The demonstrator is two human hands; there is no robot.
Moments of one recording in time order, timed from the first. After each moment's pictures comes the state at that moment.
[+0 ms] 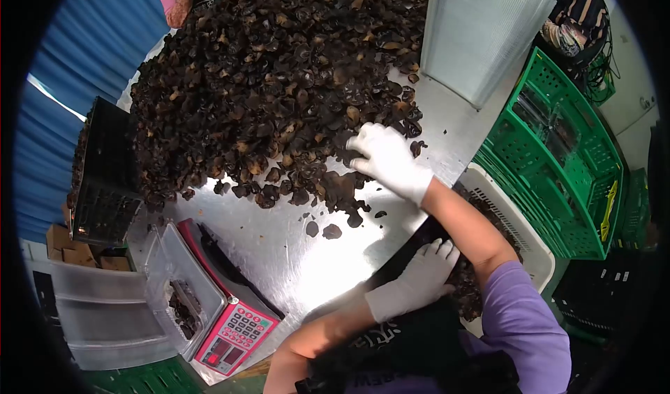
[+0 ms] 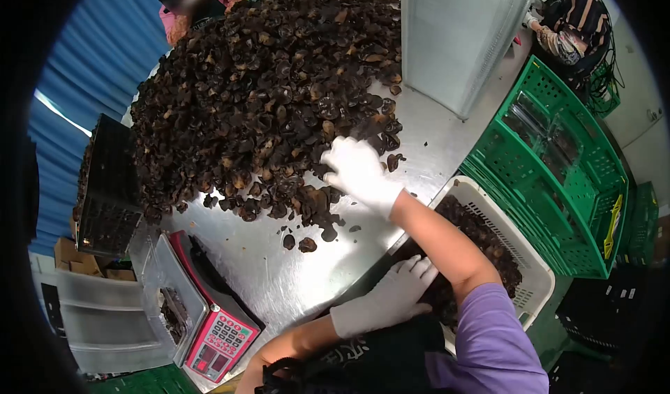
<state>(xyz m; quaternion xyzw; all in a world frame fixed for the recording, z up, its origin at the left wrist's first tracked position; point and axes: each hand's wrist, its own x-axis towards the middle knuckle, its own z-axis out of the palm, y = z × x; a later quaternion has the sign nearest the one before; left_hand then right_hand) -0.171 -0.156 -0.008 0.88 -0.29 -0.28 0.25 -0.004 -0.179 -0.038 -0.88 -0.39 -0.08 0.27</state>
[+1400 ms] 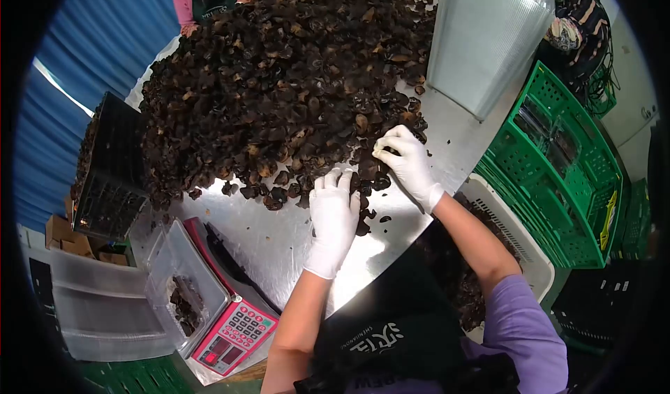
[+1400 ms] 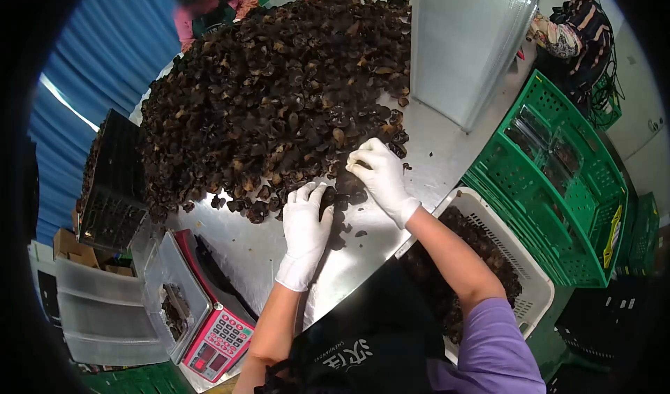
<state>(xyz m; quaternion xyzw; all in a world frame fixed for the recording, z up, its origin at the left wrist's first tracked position) -0.111 -0.041 -0.033 0.97 0.01 0.19 0.15 -0.006 -0.190 -0.054 -0.79 -0.22 -0.11 0.57</state>
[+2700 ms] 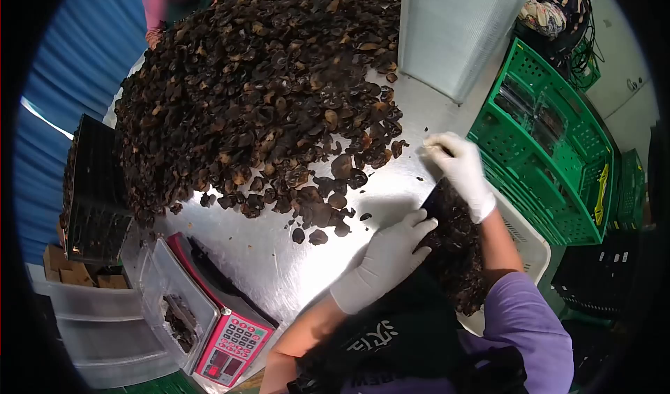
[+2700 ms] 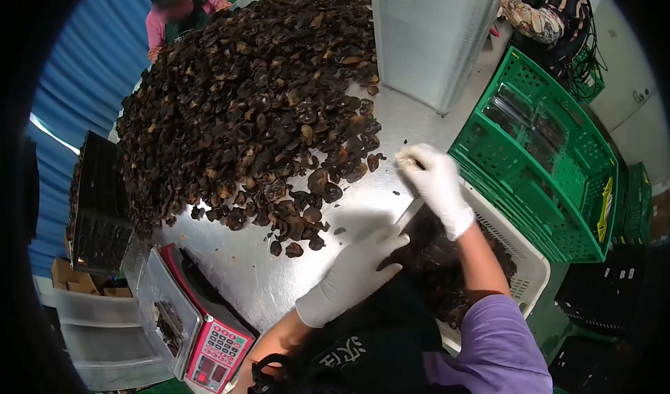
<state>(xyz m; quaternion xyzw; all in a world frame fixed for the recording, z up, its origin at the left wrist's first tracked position) -0.156 -0.131 -0.014 0.88 -0.23 -0.03 0.42 -0.040 -0.308 -0.026 -0.87 -0.12 -0.10 0.48</state>
